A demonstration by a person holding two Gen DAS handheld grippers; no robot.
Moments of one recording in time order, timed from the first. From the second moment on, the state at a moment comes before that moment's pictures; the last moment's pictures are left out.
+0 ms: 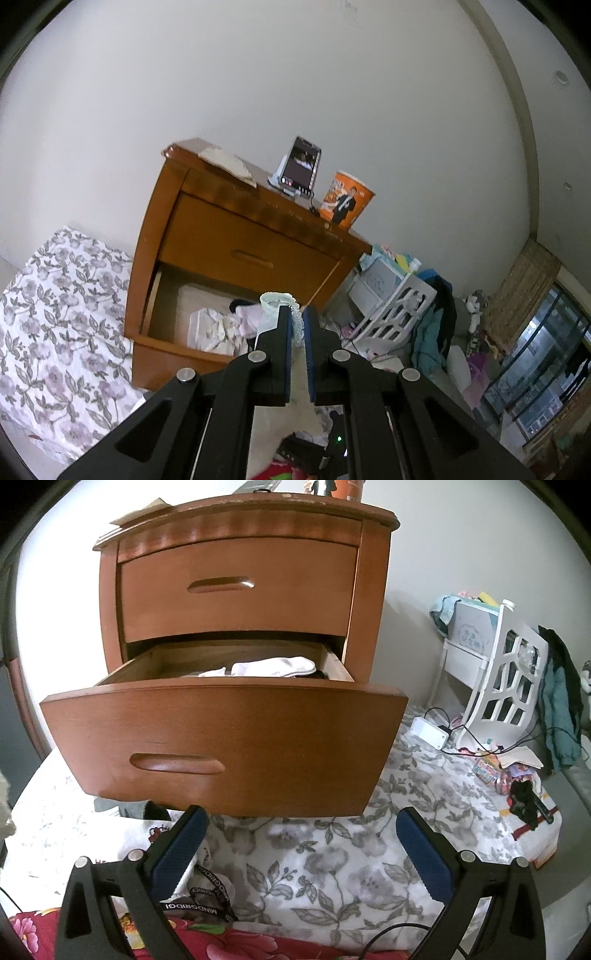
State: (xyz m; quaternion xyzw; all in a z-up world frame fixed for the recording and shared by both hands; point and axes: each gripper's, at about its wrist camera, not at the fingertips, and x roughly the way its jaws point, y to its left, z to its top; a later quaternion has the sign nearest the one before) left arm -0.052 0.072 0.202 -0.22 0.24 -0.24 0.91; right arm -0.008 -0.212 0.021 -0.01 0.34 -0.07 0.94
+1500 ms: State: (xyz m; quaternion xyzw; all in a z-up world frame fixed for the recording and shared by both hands) left arm 0.029 0.035 0.002 -0.13 0.52 -0.05 0.85; right arm -0.005 -0.213 0.017 -0.01 0.36 -0.07 0.93
